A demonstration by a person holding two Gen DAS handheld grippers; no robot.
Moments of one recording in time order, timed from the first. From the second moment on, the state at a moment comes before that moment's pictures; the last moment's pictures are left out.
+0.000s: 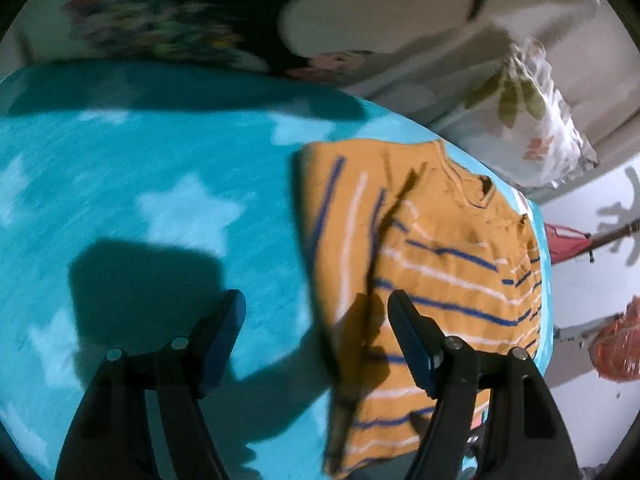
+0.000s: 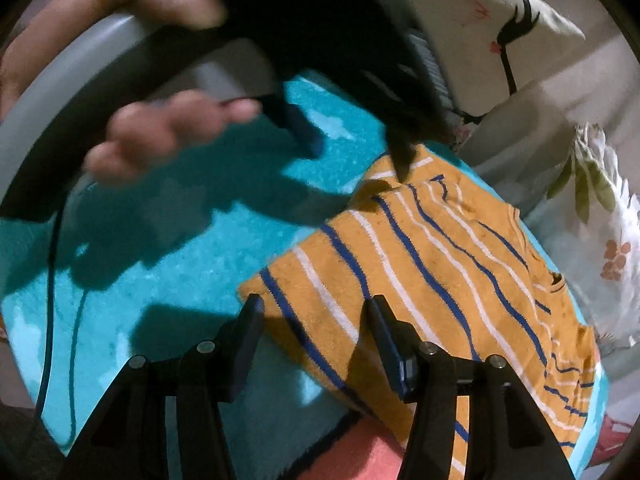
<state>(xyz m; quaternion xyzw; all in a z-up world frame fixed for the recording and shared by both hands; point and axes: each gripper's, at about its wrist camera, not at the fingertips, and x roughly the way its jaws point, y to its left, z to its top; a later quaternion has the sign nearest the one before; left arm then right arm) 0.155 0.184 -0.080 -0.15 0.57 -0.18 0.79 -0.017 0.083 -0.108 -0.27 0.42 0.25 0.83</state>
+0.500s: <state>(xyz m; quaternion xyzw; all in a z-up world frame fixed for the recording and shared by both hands) 0.168 0.136 -0.104 -0.10 0.57 -0.20 0.79 -0.004 0.083 -0.118 -0.27 0.40 0.26 0.84</state>
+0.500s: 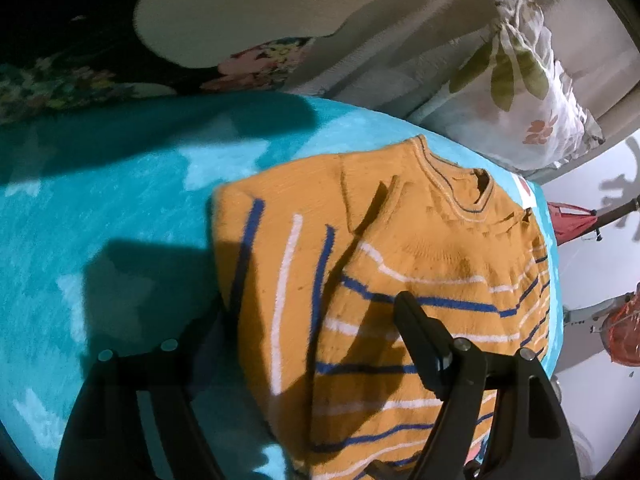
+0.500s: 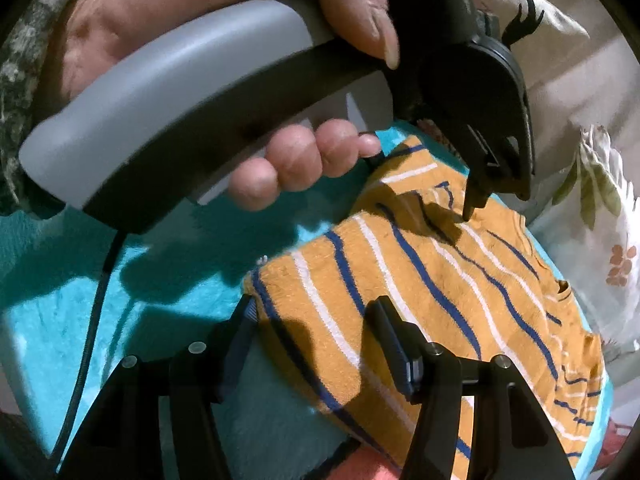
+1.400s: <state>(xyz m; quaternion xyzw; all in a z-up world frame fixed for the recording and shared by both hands) 0.167 0.147 -0.099 -0.13 0.56 -0.17 0.80 -0.003 0.074 -0.109 -0.27 0.39 0.24 0.85</state>
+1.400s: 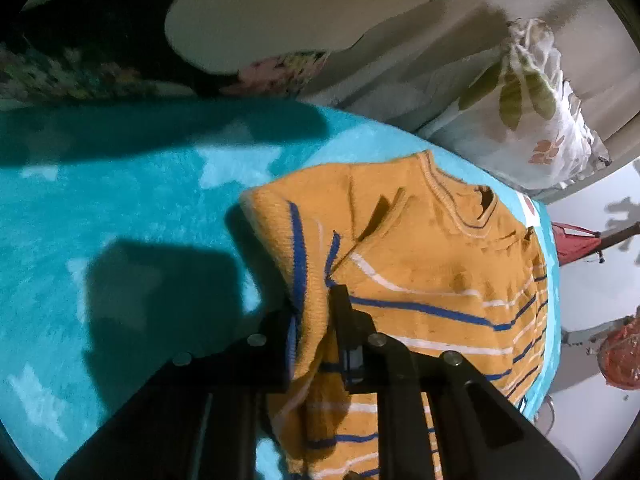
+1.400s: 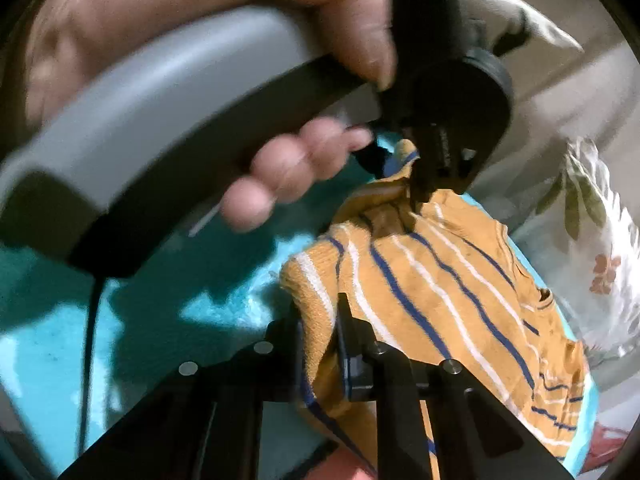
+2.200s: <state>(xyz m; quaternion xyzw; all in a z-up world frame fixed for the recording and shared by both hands) 0.135 -0.196 -0.039 -0.03 0.55 -0.21 0.81 -0.010 -0.310 -0.092 0.01 0.47 0.15 0.87</state>
